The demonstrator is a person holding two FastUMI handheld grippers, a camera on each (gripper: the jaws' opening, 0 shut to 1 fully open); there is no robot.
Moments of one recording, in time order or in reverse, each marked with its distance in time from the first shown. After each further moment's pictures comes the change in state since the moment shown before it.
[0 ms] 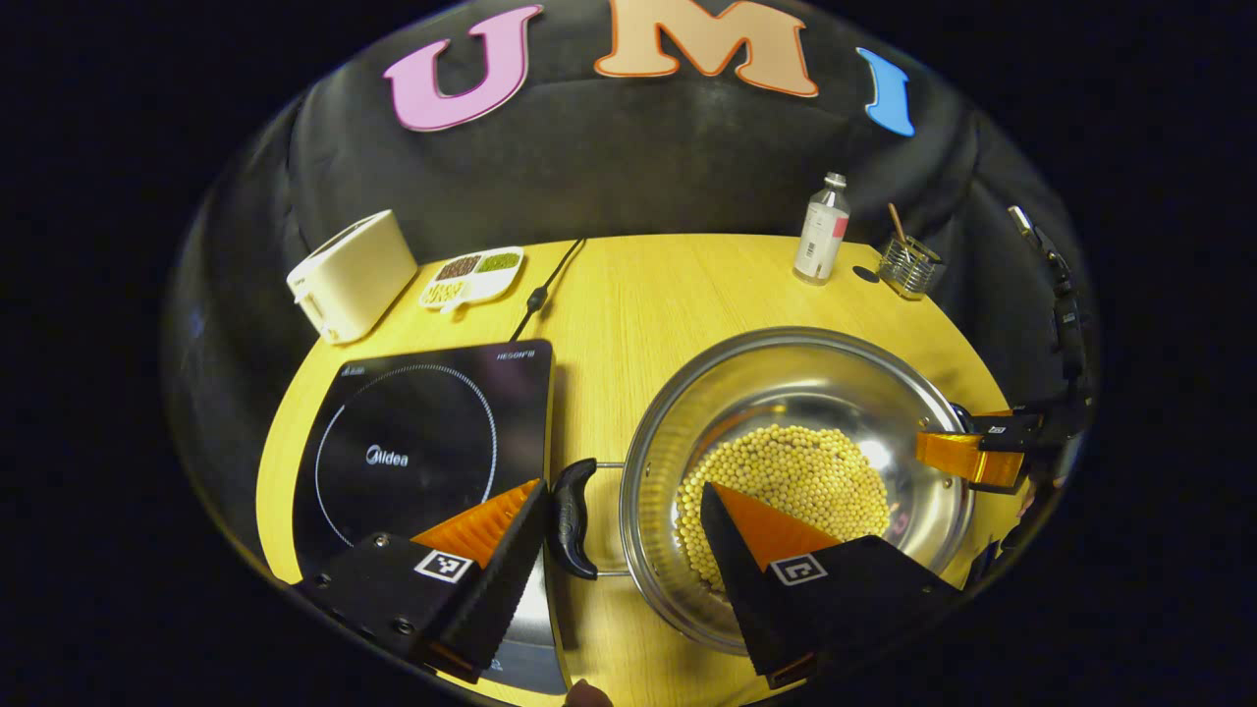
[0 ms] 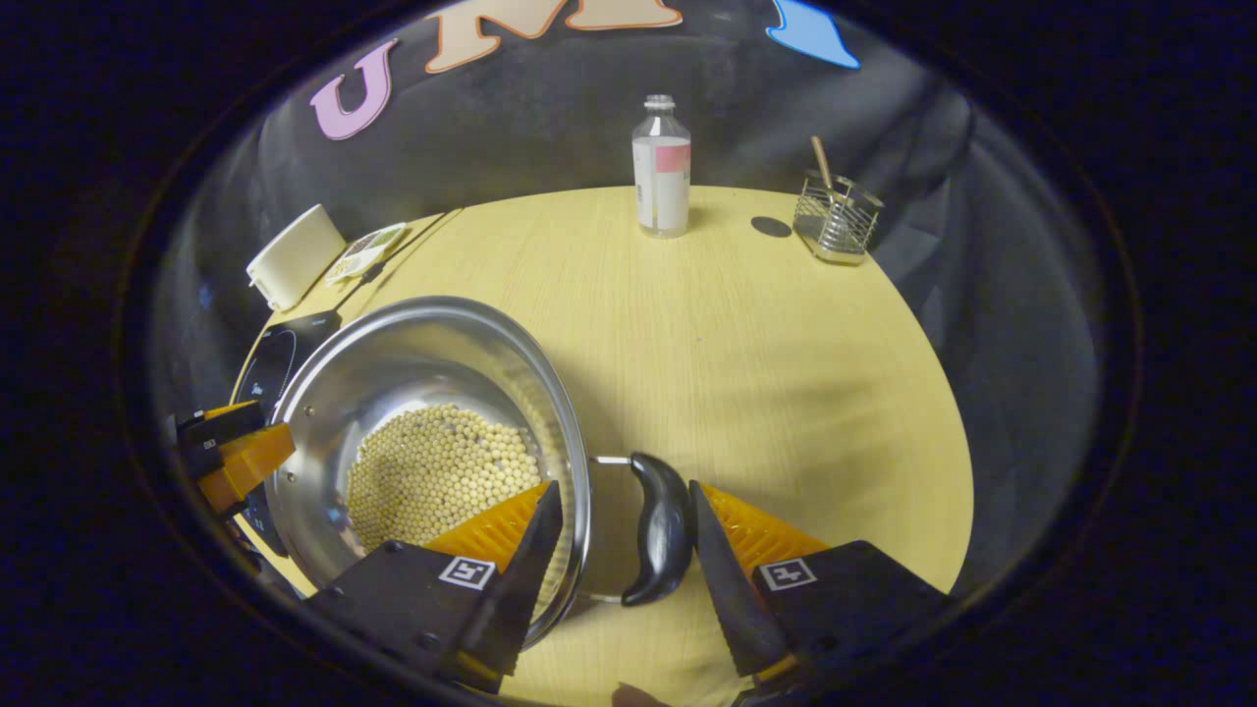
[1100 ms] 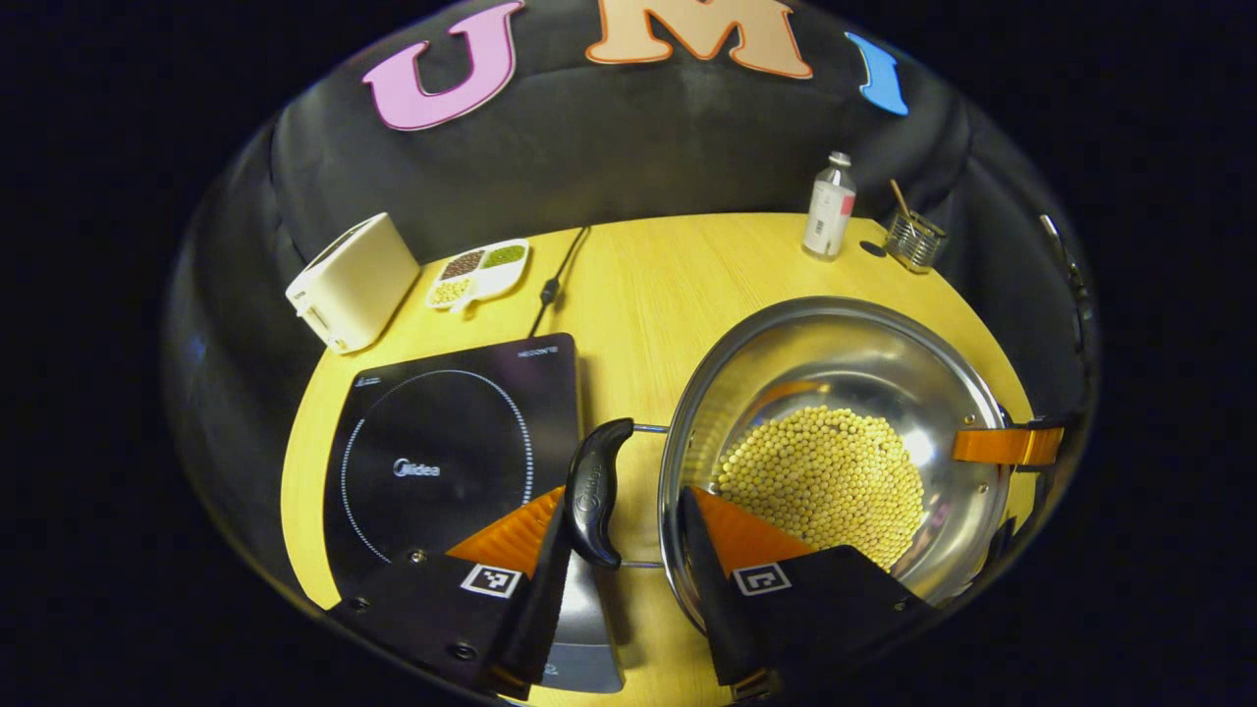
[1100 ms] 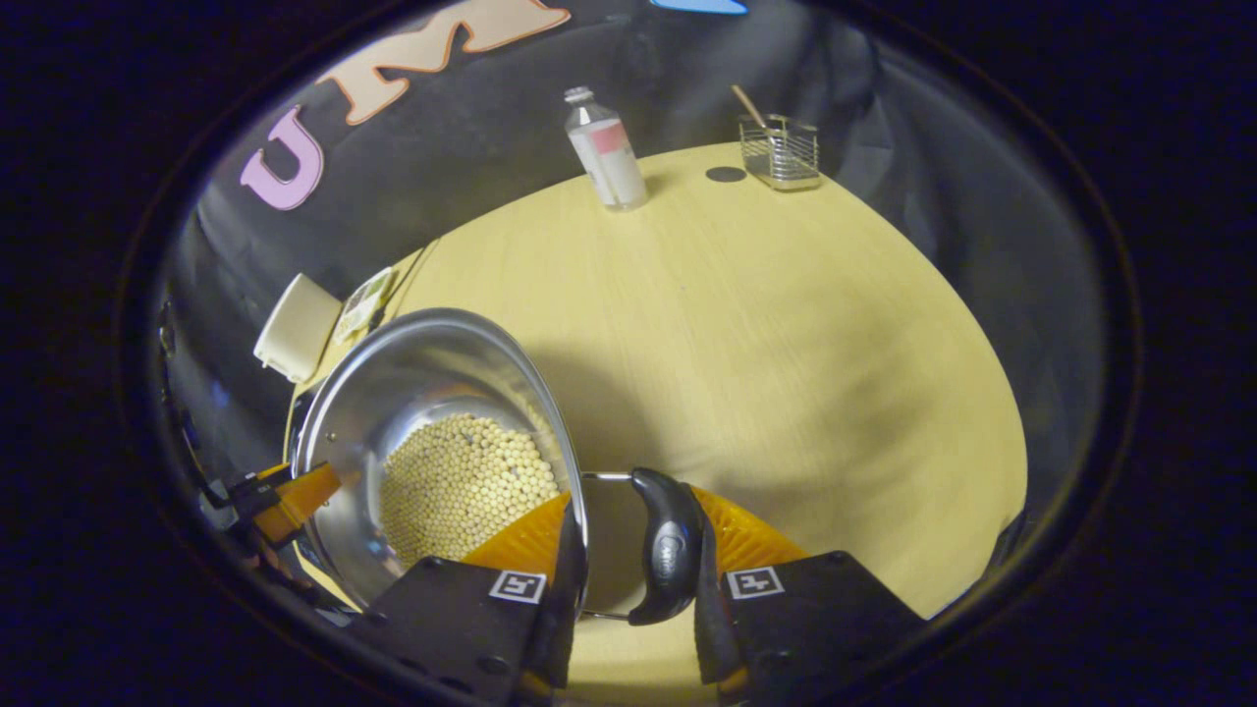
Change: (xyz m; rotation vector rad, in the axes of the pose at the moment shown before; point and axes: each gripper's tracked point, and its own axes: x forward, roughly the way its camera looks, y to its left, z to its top) left arm -0.022 0.041 -0.001 0.013 0.056 0.028; right arm -0.038 0.031 -0.015 0.265 0.053 0.091
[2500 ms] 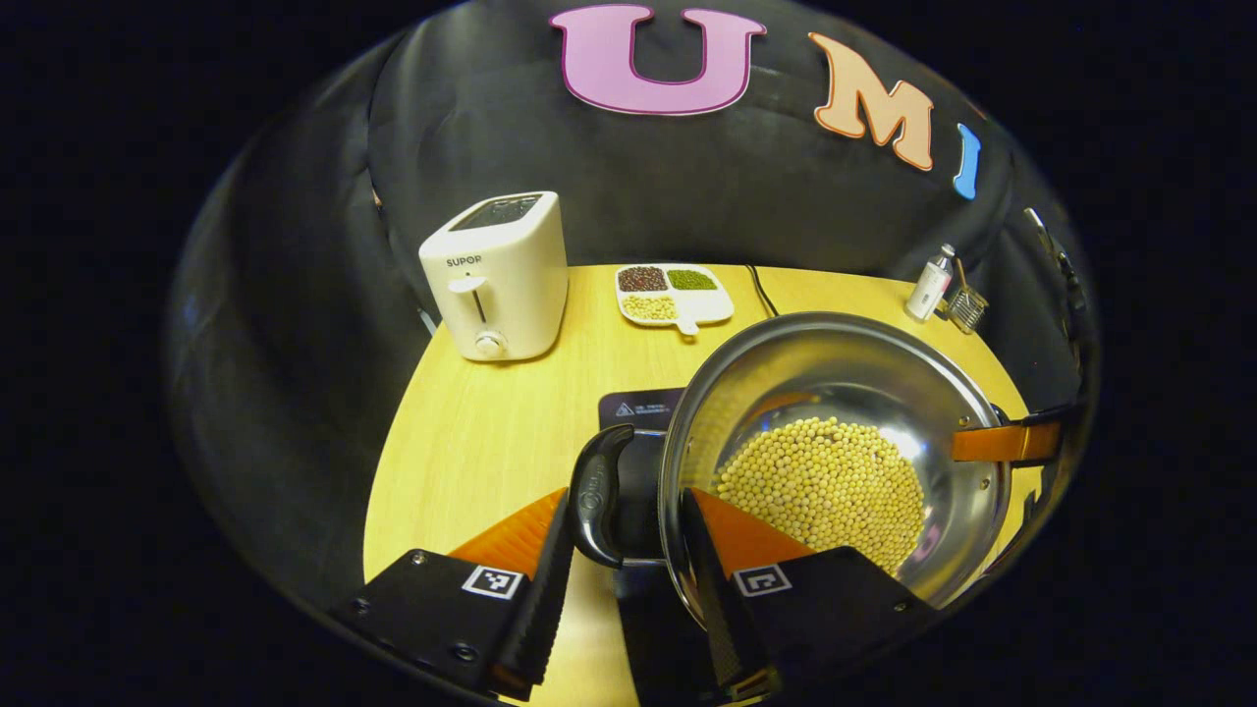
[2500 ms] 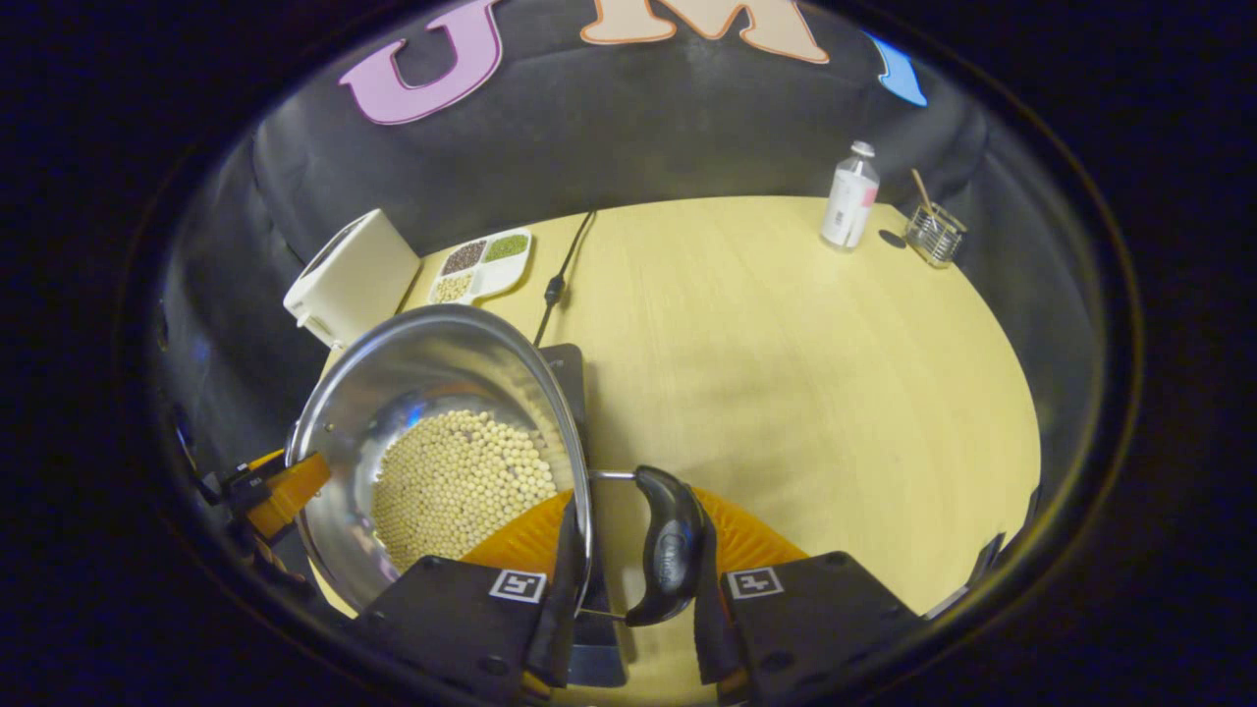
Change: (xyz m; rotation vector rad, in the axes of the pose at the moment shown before) left arm 0.022 0.285 0.009 -0.060 -0.117 -0.055; right arm 0.025 0.298 -0.030 -0.117 -0.020 -0.089
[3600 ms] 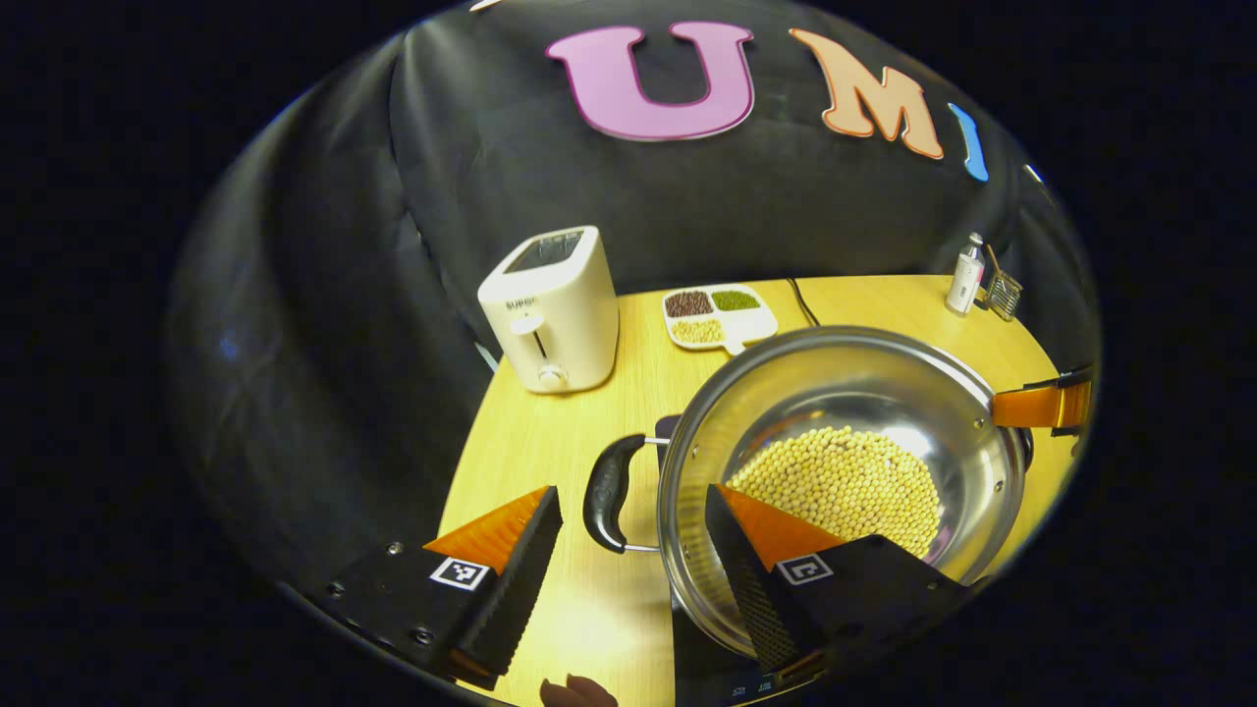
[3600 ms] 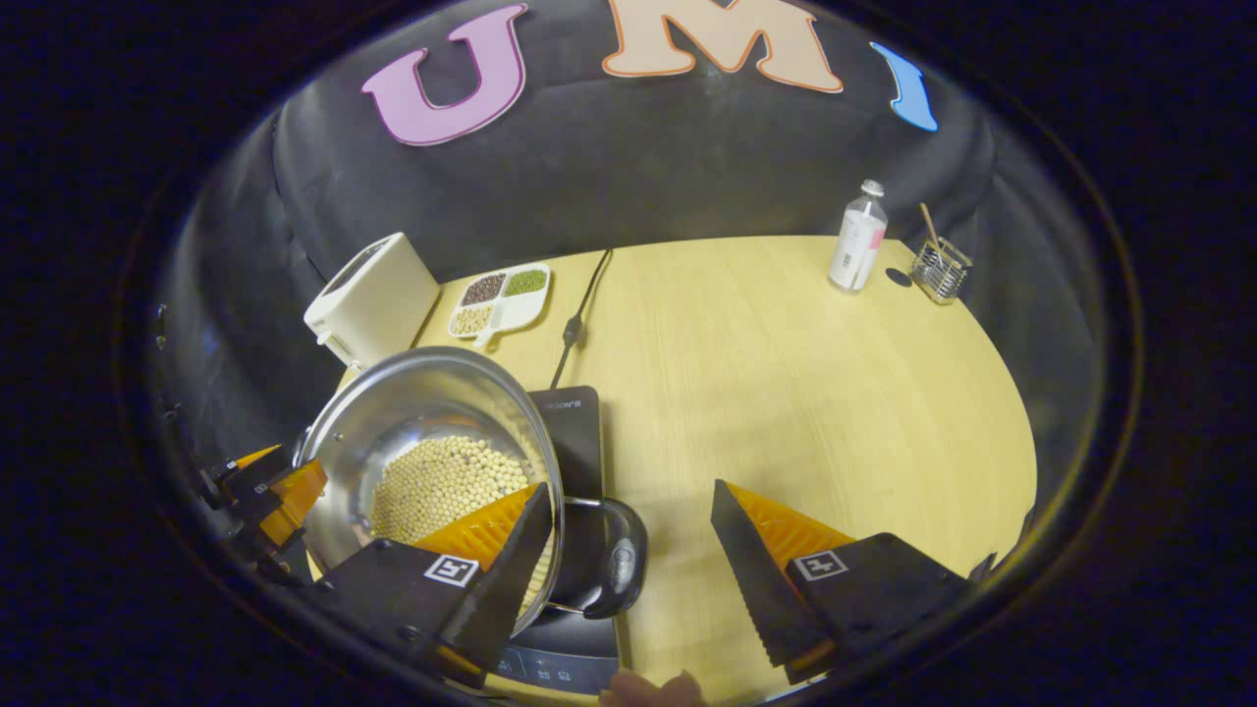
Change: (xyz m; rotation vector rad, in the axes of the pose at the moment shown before) left arm -0.033 0.011 0.030 0.116 -0.086 0.180; right arm -0.023 -0.010 0.037 -0.036 -0.153 0.058
